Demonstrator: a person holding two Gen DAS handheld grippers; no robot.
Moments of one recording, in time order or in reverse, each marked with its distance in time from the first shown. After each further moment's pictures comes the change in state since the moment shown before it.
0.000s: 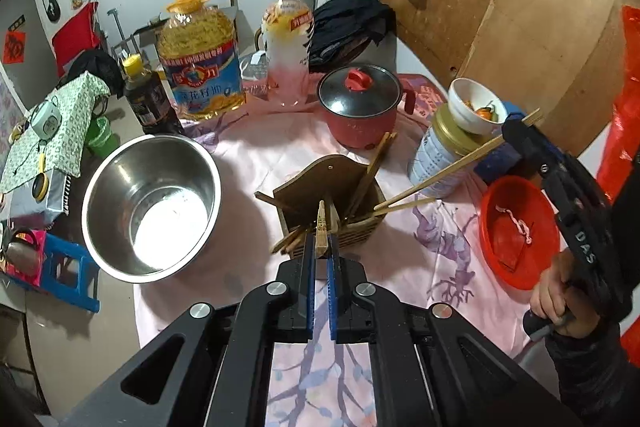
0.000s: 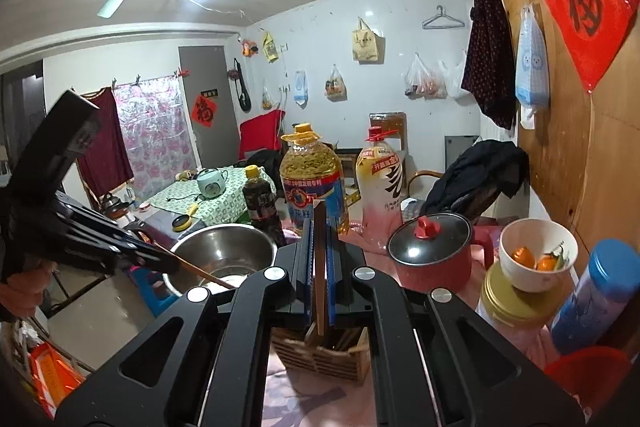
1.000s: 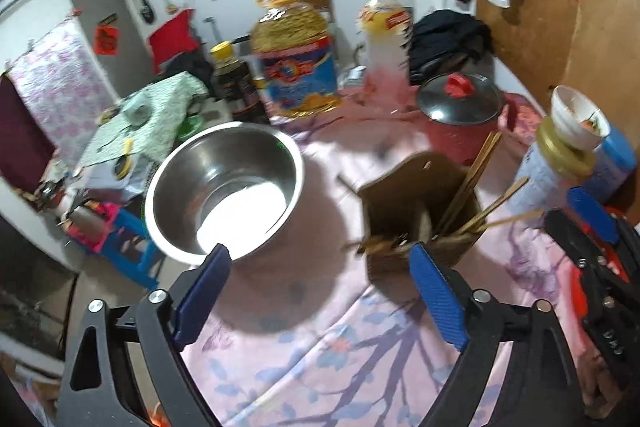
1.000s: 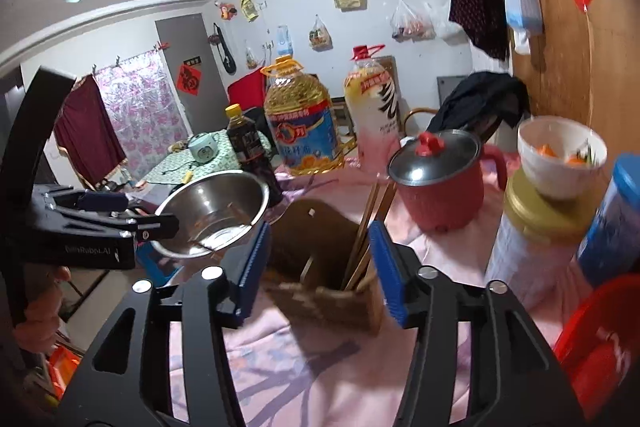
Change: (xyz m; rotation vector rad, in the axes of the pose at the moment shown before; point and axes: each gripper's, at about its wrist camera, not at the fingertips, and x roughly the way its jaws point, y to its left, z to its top) left arm 0.037 -0.001 -0.039 -0.135 -0.105 0.402; right arm 0.023 -0.013 -0.071 0.129 0.172 0.016
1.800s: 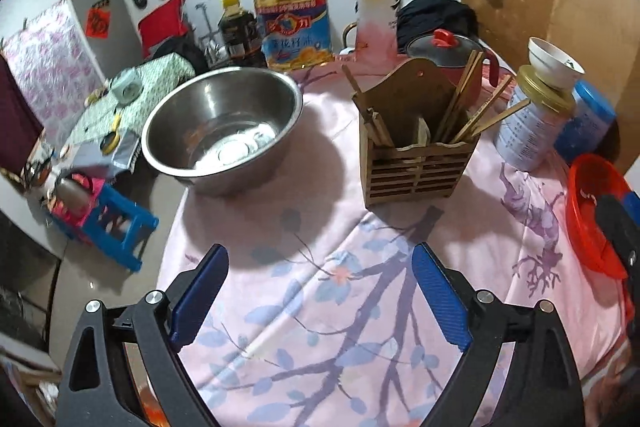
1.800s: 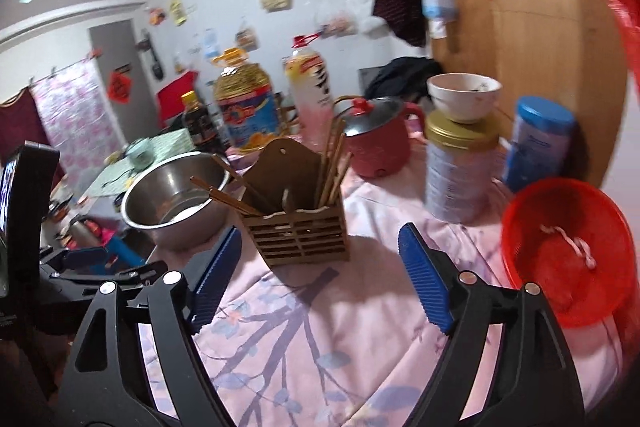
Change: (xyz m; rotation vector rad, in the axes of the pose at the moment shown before) left arm -0.006 0.024 -0.099 0.012 -0.004 -0.094; right arm -0.073 0.073 -0.072 0.088 -0.038 -0.366
